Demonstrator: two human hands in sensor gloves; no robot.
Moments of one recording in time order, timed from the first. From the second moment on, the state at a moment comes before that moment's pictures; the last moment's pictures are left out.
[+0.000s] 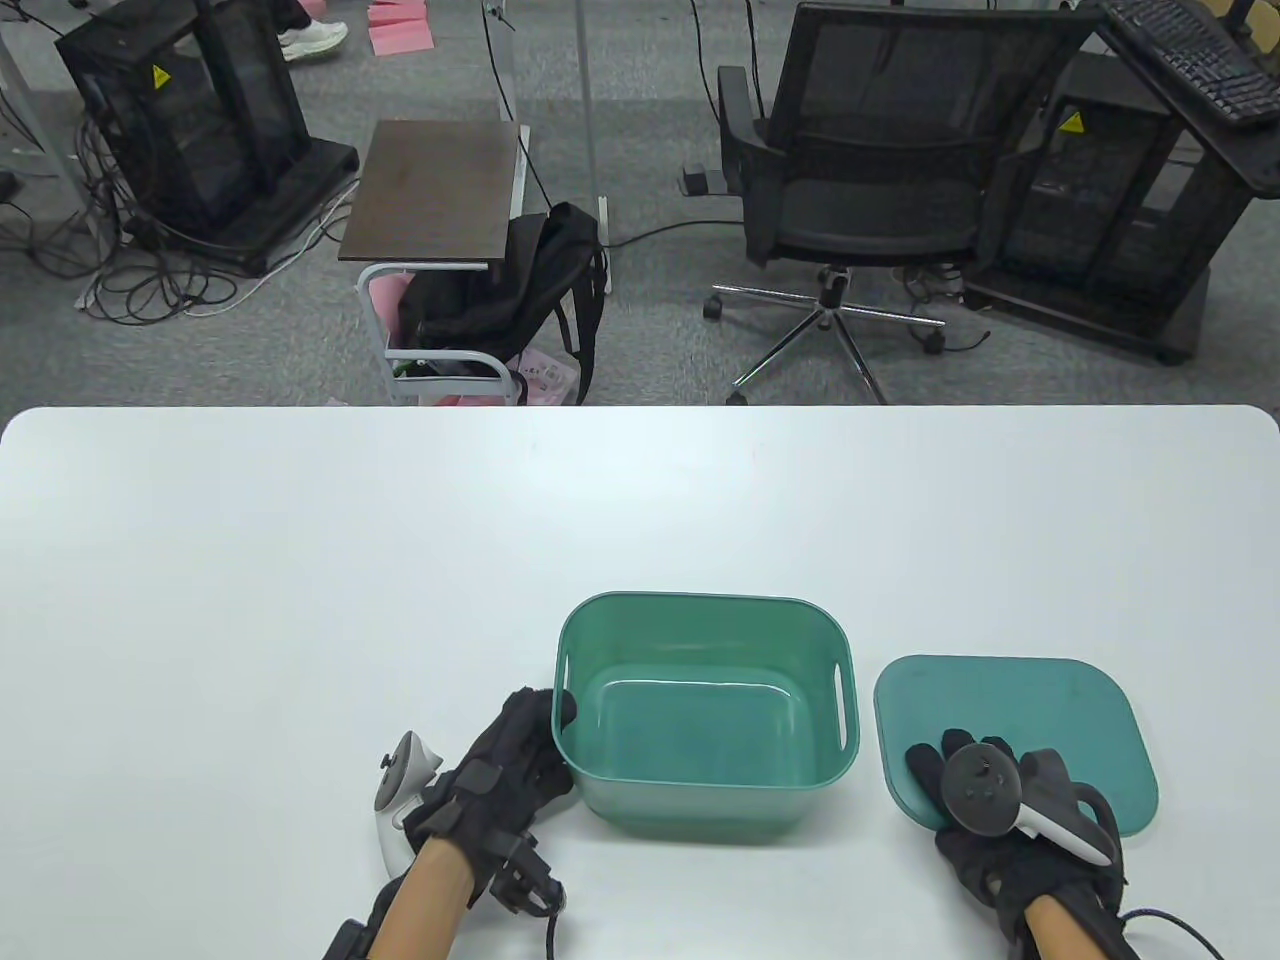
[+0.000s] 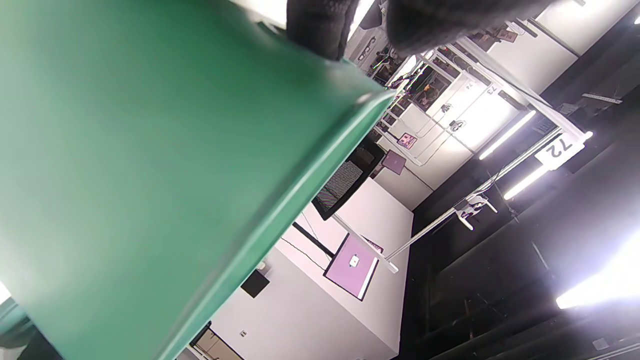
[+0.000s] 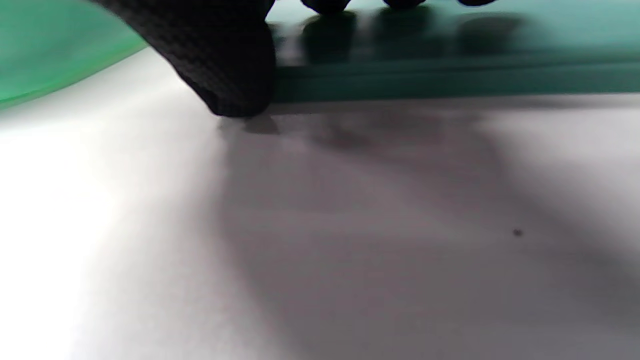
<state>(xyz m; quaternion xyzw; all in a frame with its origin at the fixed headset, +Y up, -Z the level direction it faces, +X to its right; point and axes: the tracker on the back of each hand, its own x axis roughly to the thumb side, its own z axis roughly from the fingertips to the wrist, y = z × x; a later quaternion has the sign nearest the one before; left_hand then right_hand) -0.176 -0.804 -0.254 -0.20 0.03 0.87 0.44 0.288 -0.772 -0.247 0.07 0.21 0.97 0.06</state>
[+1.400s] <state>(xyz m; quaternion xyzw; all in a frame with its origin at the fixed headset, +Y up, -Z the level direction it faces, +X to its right) -0.150 -0.681 -0.249 0.14 -0.16 0.34 0.91 0.172 -0.675 -0.234 0.21 -0.22 0.93 0.20</state>
